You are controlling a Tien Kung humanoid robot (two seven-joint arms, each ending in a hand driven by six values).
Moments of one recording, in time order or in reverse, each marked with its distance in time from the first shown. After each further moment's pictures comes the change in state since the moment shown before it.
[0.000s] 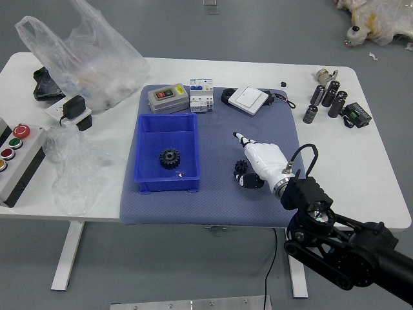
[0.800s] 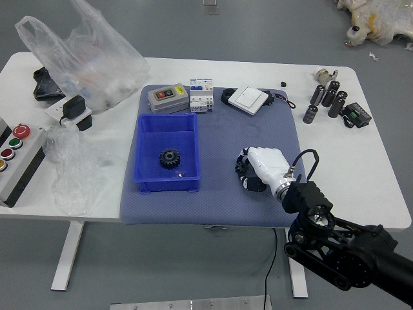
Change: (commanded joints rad) left arm -0.002 -0.002 0.015 0.000 -0.010 0.000 -0.002; right arm 0.000 0.004 -0.020 -0.047 0.012 -0.061 0.022
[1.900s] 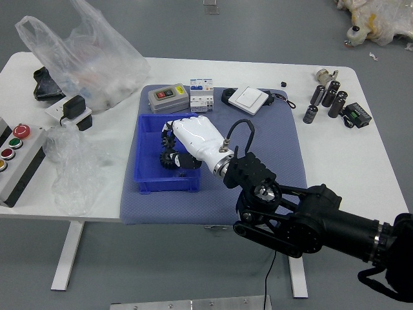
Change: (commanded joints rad) left arm 0.000 0.004 -0.007 0.000 0.015 -0.001 0.016; right arm 0.331 0.204 -0.275 -0.168 0.119 -0.116 0.132
